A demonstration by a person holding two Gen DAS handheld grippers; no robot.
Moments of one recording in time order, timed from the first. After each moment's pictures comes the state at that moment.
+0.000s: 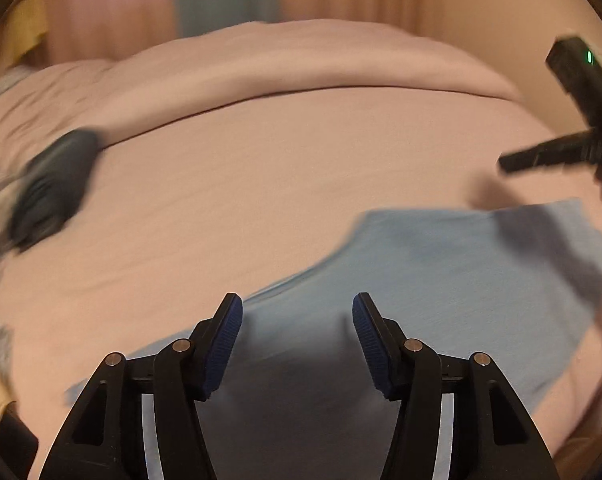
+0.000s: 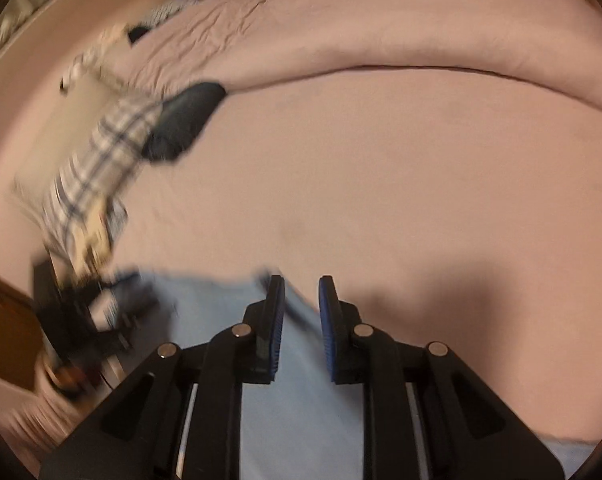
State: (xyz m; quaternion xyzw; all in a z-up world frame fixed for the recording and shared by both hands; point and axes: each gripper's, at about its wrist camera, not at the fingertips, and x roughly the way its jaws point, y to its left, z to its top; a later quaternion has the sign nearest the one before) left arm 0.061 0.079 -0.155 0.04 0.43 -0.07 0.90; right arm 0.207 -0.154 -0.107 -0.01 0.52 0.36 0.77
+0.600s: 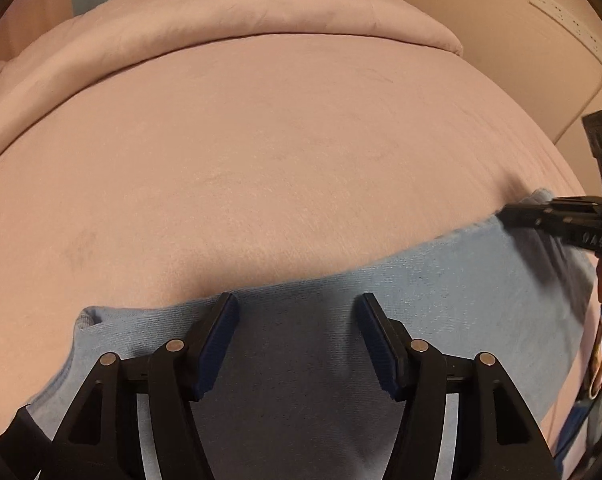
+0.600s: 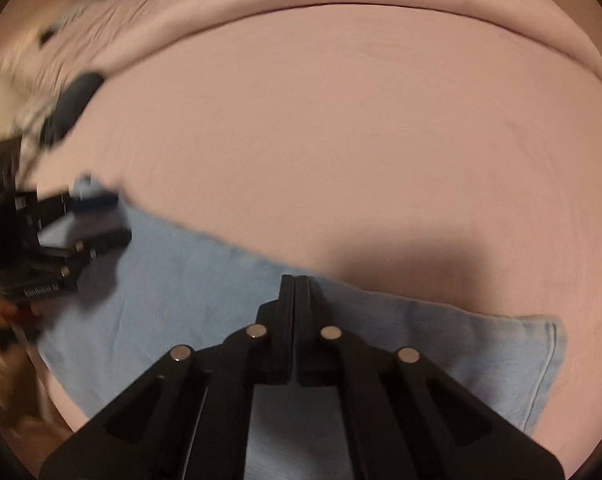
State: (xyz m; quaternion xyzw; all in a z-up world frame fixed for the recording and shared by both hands) left arm 0.158 -0.077 -0.201 0.03 0.51 -0.17 0.84; right arm 0.193 -0.321 -0.174 0.01 0.54 0.20 0.81
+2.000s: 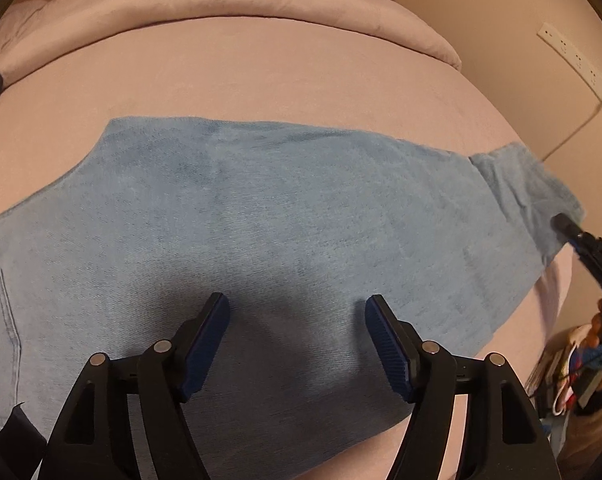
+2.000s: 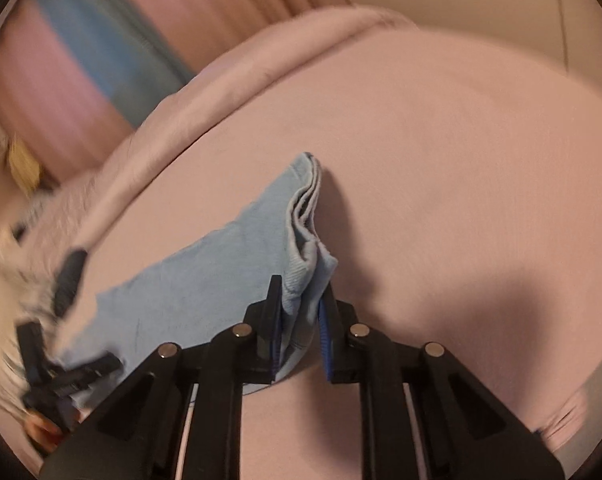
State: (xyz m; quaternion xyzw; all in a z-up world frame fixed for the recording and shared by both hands) left arm 0.063 -0.055 -0.205 -0.06 0.52 -0.16 0.84; right arm 0.027 -0.400 -0.130 0.19 0.38 0.03 0.91
